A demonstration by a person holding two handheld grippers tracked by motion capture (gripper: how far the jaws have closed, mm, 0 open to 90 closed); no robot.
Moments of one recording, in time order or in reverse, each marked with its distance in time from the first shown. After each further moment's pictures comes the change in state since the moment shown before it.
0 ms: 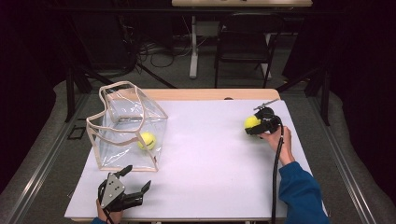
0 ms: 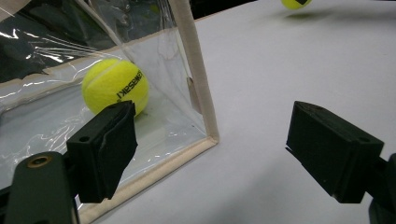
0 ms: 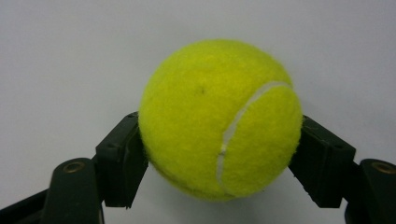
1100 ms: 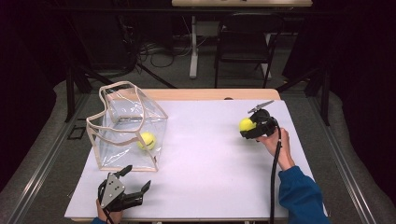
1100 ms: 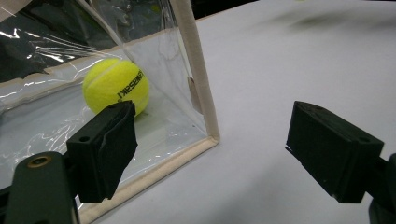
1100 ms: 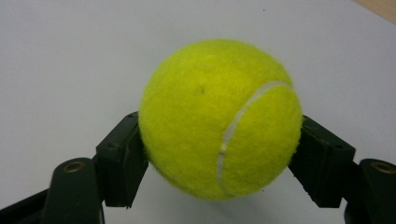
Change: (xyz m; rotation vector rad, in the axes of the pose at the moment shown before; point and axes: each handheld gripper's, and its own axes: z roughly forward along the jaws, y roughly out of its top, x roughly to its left) left arm 0.000 0.000 0.000 -0.001 0.003 -0.005; right arm 0.036 0.004 -0.023 -0.026 0.021 -0.099
